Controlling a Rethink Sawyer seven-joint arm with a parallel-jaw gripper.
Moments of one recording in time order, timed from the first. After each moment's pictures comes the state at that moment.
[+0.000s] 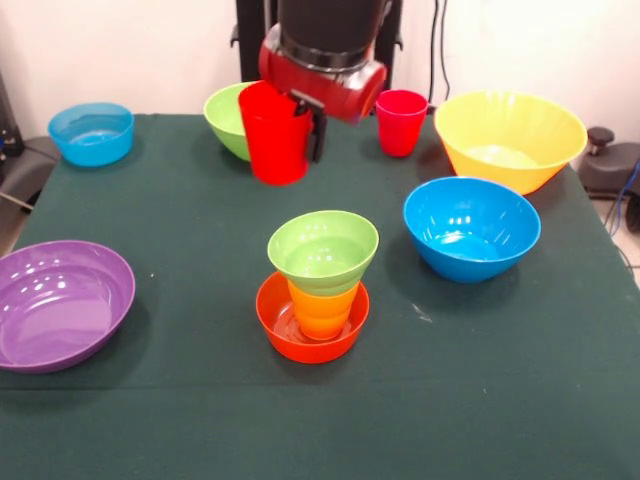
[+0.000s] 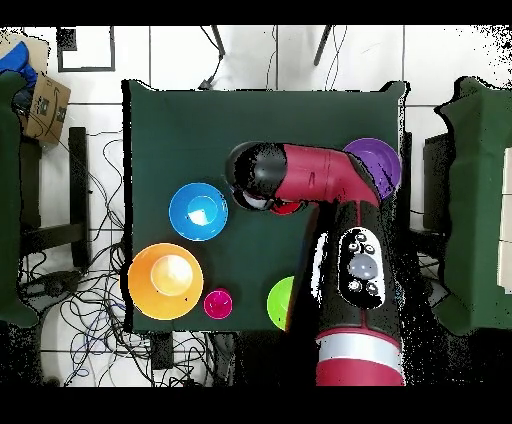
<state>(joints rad) -0.24 -0.65 -0.01 1.44 -0.17 0.87 2.18</state>
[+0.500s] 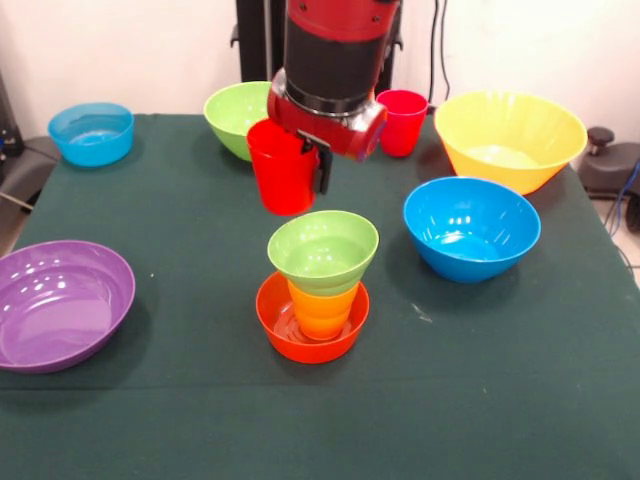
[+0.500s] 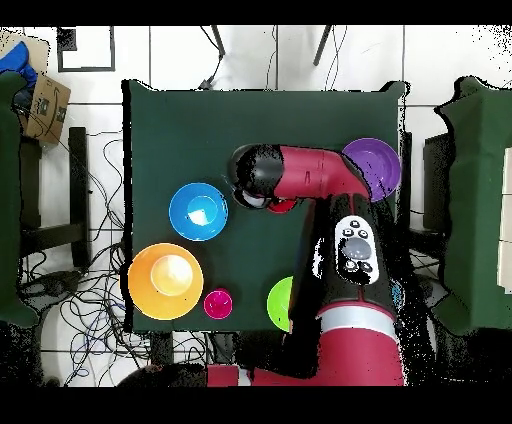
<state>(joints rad) -0.25 -0.57 0.03 1.42 -0.19 0.84 2.18</state>
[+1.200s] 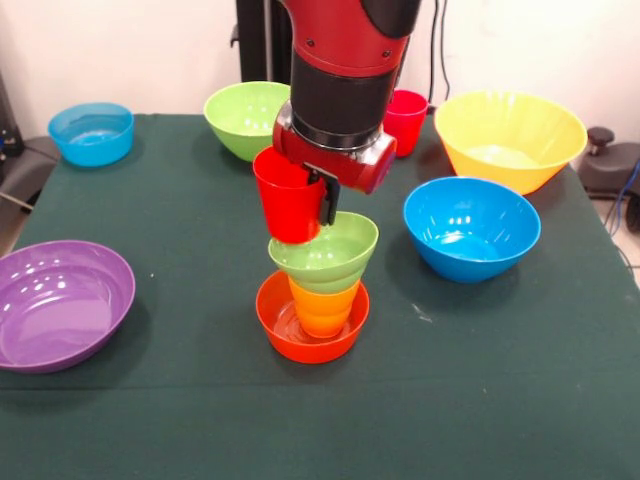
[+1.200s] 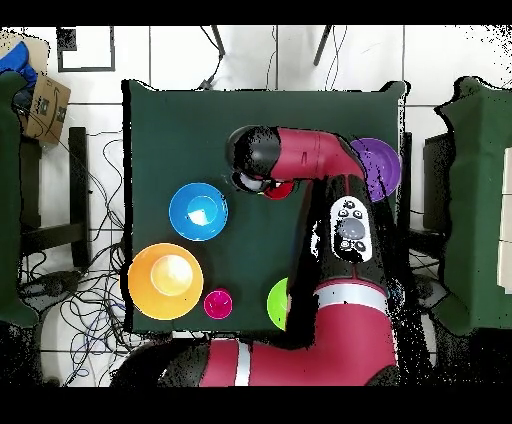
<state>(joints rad) -0.24 -0.51 0.04 1.30 -0.19 0.88 2.18</state>
